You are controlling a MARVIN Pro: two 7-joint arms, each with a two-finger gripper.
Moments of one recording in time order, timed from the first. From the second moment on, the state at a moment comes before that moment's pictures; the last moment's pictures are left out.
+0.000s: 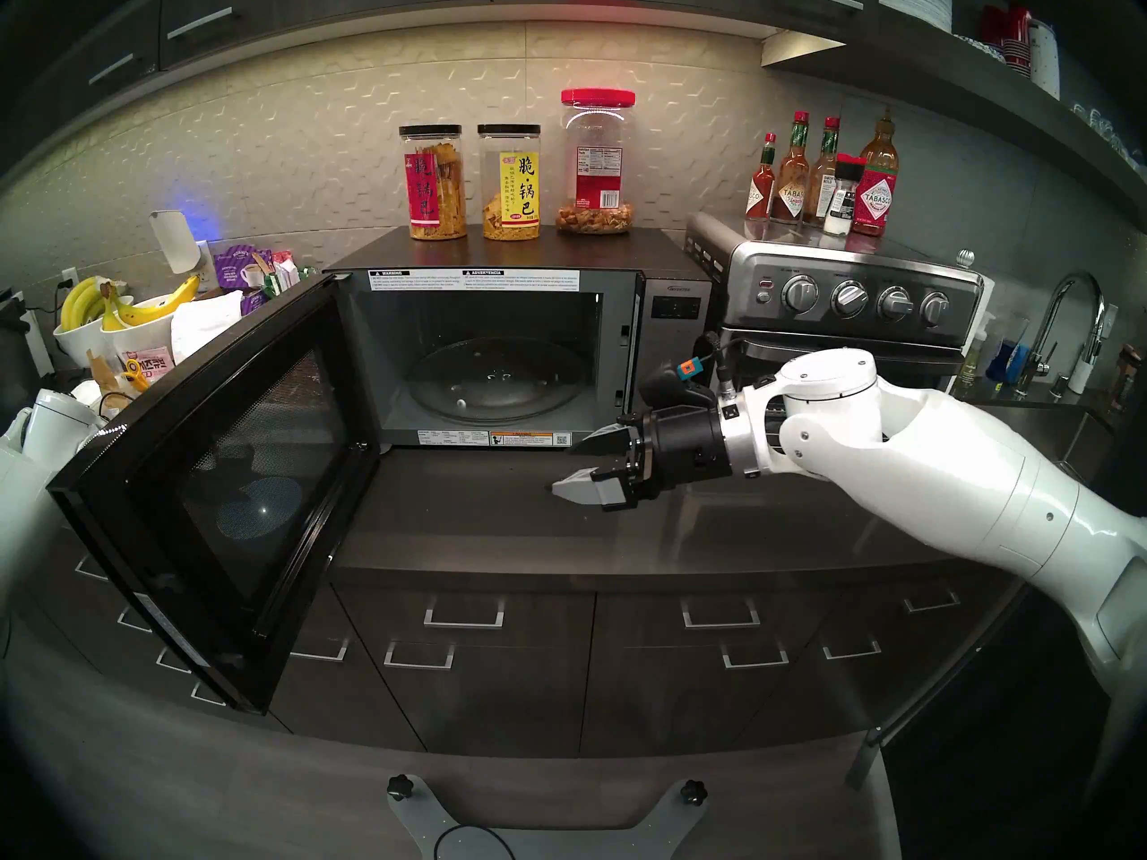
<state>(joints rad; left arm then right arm) 1.26 -0.47 -1.47 -1.29 -0.56 0.86 -0.93 -0.52 -0.48 0.41 -1.80 1.19 0.41 0.69</state>
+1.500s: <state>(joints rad) 1.45 -0.37 -1.75 -1.35 -0.65 0.89 -0.94 -0.52 -0.48 0.41 -1.80 1.19 0.41 0.69</state>
